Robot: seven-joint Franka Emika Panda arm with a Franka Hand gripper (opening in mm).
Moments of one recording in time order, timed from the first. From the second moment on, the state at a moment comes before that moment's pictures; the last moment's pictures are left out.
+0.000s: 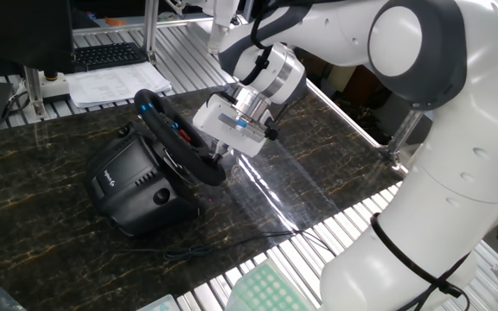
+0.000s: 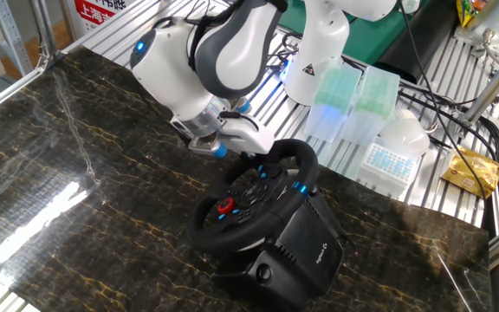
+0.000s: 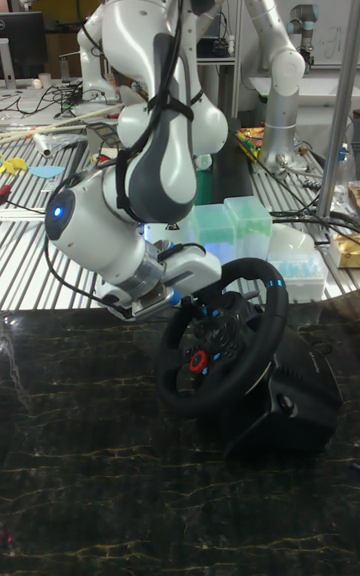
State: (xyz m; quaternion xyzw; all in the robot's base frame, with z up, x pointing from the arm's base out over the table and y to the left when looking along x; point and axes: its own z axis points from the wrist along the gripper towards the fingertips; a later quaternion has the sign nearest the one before) arm 0.436 0.024 0.165 -0.02 -0.94 -0.32 0.14
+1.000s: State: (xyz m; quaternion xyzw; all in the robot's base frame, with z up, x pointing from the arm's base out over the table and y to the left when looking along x) arm 0.434 0.040 0.179 -0.05 -0.93 -0.34 0.15
